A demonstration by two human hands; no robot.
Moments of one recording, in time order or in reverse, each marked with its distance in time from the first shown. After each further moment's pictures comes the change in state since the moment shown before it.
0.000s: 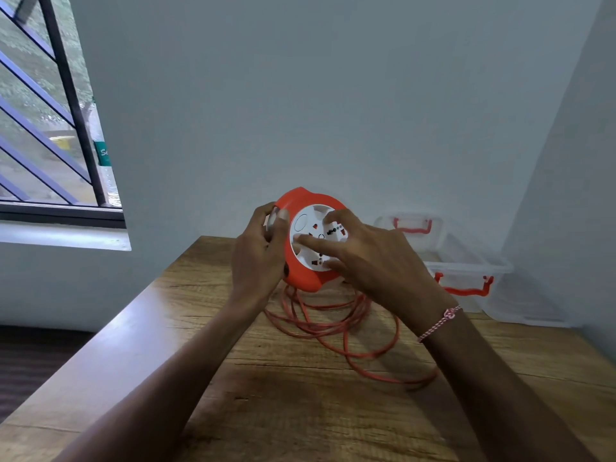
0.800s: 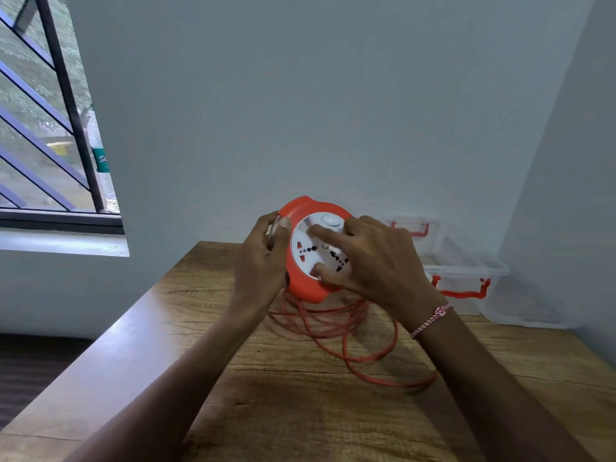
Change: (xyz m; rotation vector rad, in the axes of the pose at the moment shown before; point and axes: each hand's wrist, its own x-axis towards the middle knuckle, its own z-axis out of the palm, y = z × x) left_hand -0.006 0.001 0.000 -0.069 -0.071 -0.014; right_hand 0.001 0.003 0.006 0.087 0.215 0.083
